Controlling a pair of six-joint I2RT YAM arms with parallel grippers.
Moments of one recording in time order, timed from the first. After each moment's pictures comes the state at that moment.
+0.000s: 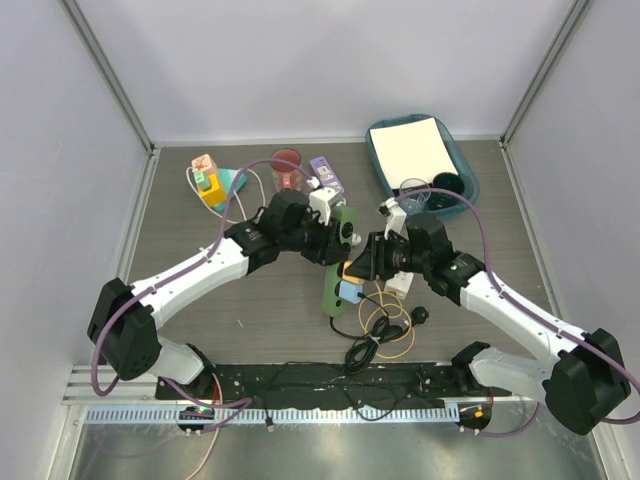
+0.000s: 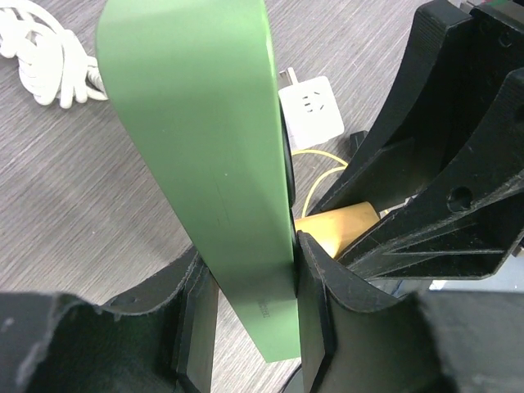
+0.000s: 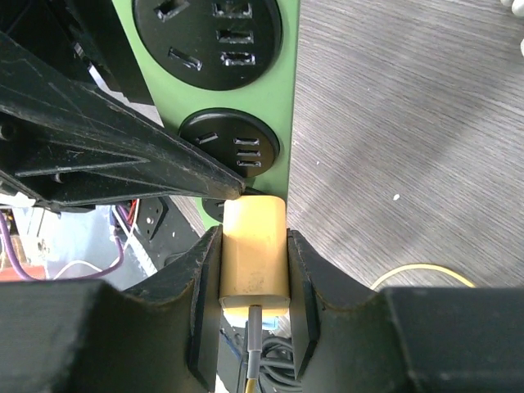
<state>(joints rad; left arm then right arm) -0.74 1.44 1.11 -0.31 0.30 -0.30 0.55 1.08 0.71 -0.16 -0.48 0.51</state>
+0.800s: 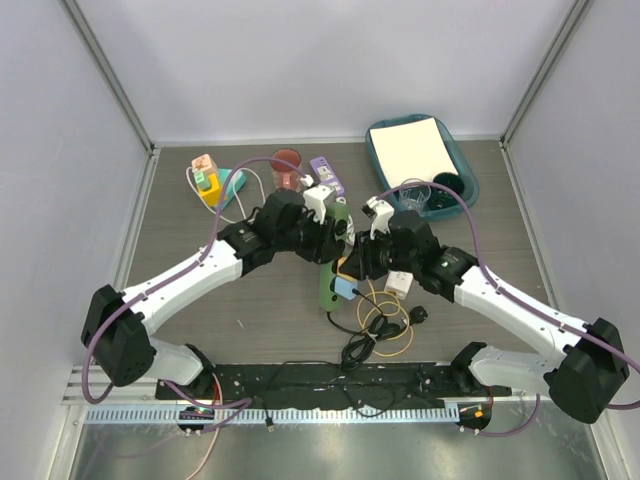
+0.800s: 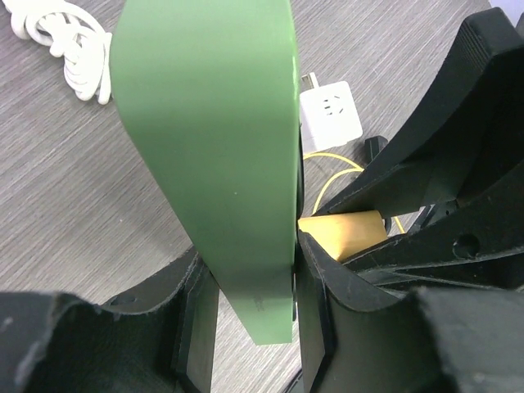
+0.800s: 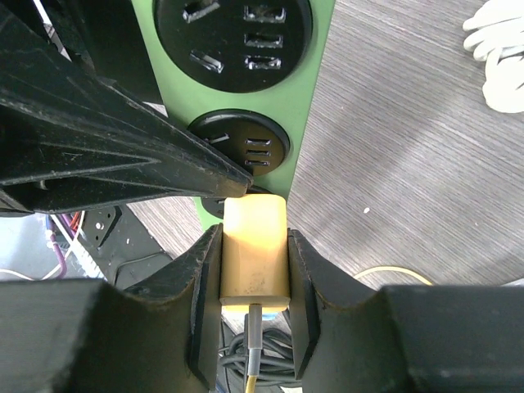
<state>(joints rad) -0.74 1.40 1.12 -0.35 0.23 -0.29 0.70 1.13 0.83 -0.27 -0.25 0.42</state>
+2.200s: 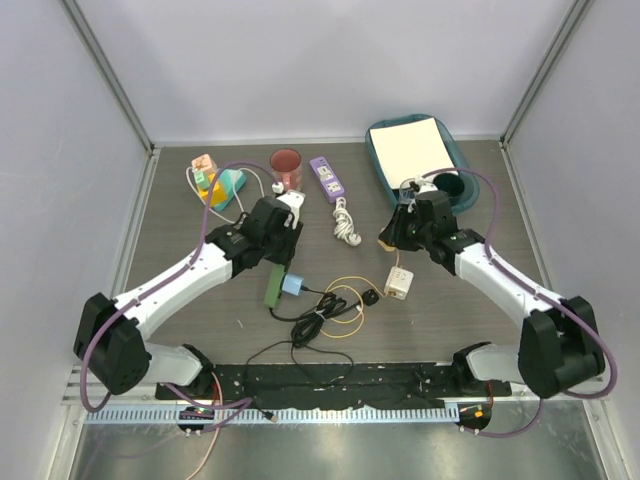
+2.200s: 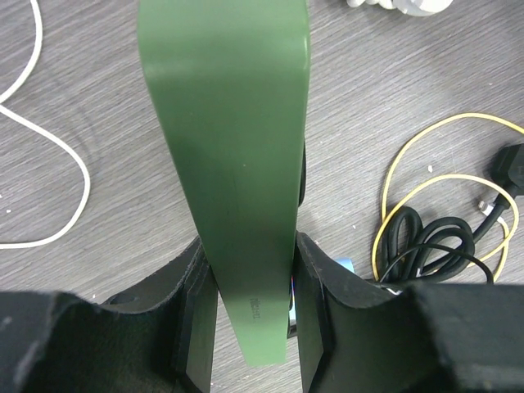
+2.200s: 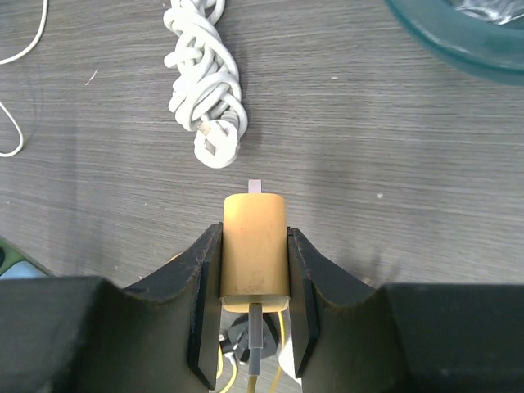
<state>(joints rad) -0.67 1.36 1.05 -0.54 -0.14 -0.18 0.36 1.25 0.83 -0.26 -0.07 0.46</state>
